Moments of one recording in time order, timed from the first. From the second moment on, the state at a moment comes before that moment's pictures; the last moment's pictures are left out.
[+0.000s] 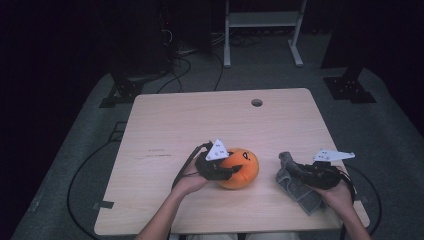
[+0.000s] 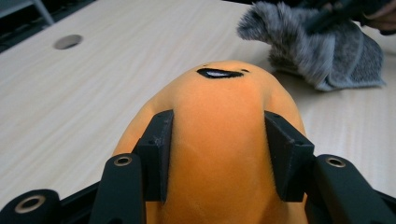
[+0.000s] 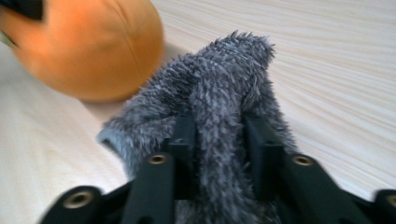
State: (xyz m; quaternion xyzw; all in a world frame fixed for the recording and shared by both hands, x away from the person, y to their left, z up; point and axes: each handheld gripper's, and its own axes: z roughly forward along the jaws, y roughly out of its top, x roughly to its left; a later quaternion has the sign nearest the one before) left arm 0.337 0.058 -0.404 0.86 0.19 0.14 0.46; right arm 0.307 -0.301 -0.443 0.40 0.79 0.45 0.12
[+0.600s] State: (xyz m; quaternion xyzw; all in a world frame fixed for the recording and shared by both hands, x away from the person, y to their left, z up) left arm 0.381 0.068 -0.397 0.83 0.26 0.21 0.44; right arm 0.307 -0.302 -0.442 0.40 0.77 0.48 0.13
